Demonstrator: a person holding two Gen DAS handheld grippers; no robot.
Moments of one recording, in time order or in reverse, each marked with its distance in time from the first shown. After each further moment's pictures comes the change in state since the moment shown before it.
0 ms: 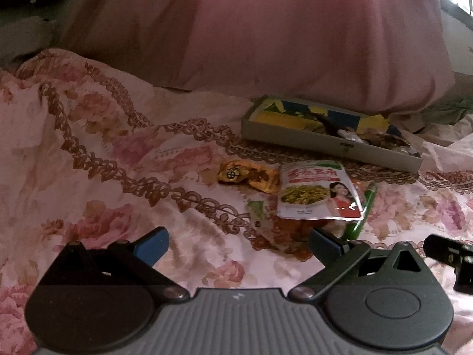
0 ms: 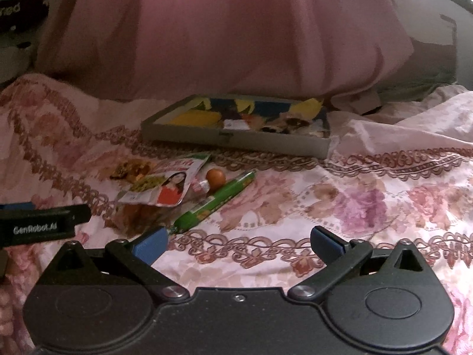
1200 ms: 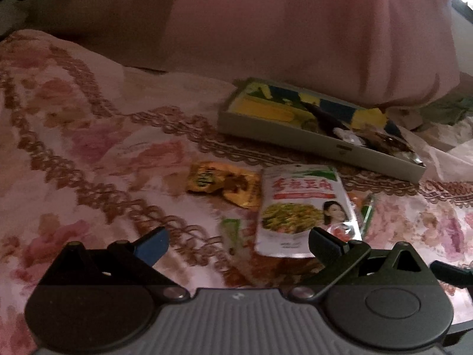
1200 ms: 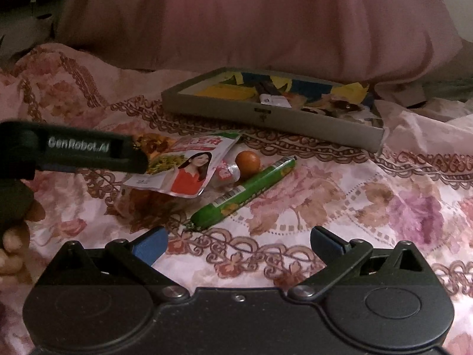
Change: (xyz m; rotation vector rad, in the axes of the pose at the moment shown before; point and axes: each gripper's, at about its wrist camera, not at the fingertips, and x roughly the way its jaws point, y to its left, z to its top) left arm 0.063 -0.013 0.039 -0.017 0.112 -0.092; right arm 0.064 0.015 0.006 -0.084 0.079 0.096
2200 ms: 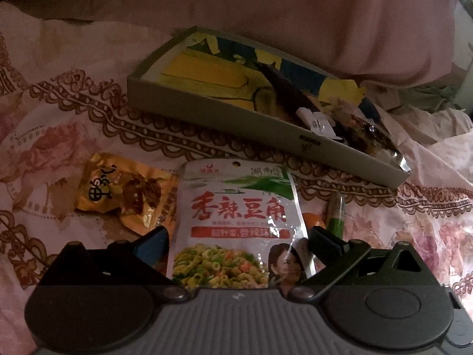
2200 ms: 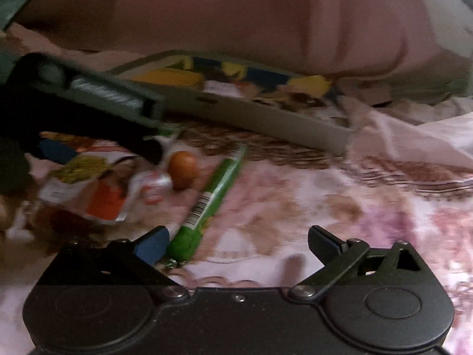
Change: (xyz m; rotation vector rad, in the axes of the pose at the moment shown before) left arm 0.094 -0.037 0.046 -0.031 0.223 -0.208; right arm 0.045 -0.017 0.015 -0.015 0.048 -0.258
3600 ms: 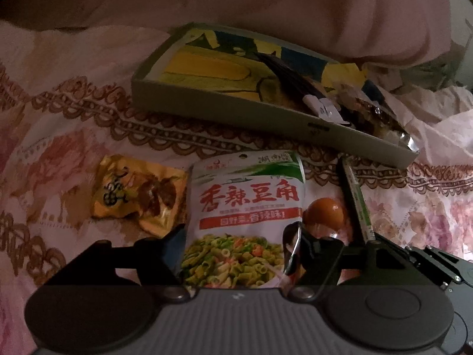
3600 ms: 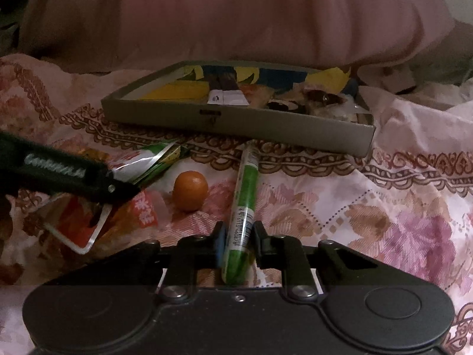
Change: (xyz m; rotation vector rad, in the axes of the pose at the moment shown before) left arm -0.004 0.004 -0.002 0.069 0.035 0.038; right arm 0.022 -0.022 0.012 0.100 0.004 0.197
